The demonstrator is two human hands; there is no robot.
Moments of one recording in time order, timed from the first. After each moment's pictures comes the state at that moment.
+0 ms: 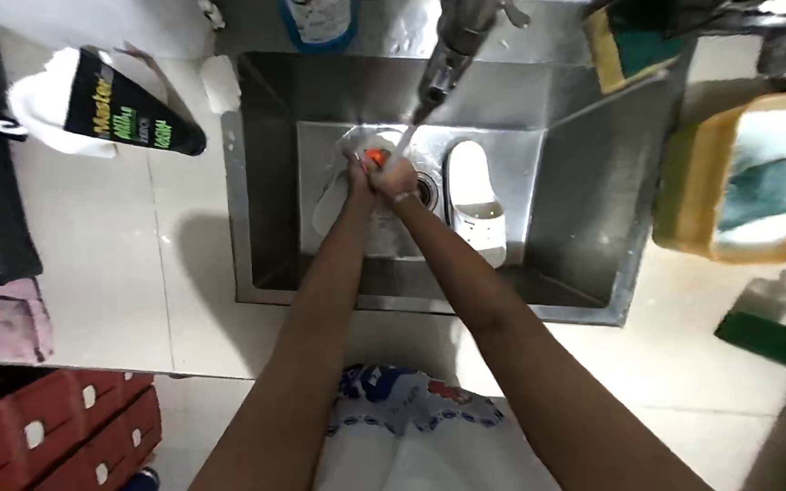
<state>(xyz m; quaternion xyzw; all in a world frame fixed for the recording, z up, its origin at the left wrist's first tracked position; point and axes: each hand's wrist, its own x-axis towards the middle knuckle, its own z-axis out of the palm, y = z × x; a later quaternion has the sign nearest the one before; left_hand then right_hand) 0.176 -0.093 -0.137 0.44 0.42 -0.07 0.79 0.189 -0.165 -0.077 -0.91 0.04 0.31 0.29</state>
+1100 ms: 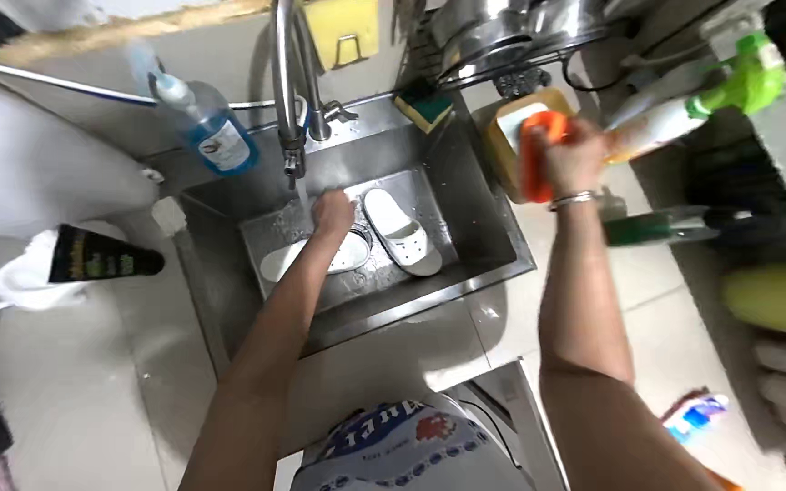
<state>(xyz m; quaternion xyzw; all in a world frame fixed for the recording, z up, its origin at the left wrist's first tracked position) 0.185 -0.152 0.040 0.95 -0.06 -0.25 0.20 0.130 -0.500 0.121 -0.89 0.31 -0.11 0.30</state>
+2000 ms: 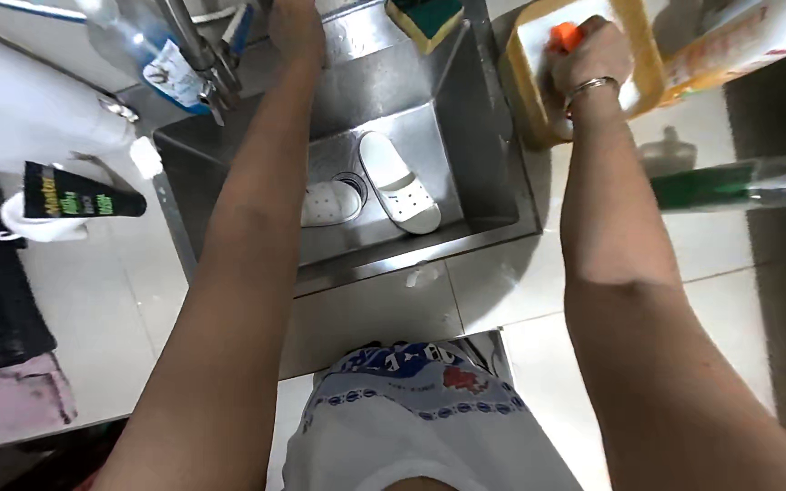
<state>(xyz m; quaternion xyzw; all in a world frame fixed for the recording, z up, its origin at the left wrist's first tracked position) 0.336 -0.217 0.061 0.99 0.02 -0.07 0.14 0.192 -0.563 0.074 -0.93 0.32 0.09 0.16</state>
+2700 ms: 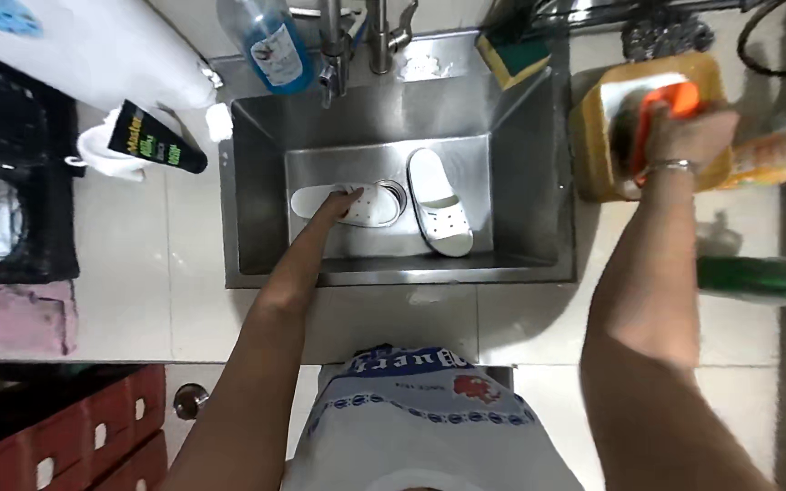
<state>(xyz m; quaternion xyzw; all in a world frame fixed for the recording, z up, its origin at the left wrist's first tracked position) 0.126 -0.080 -0.097 0.79 0.23 -0.30 0.49 0.170 -0.569 0.077 -0.90 0.37 -0.05 0.24</state>
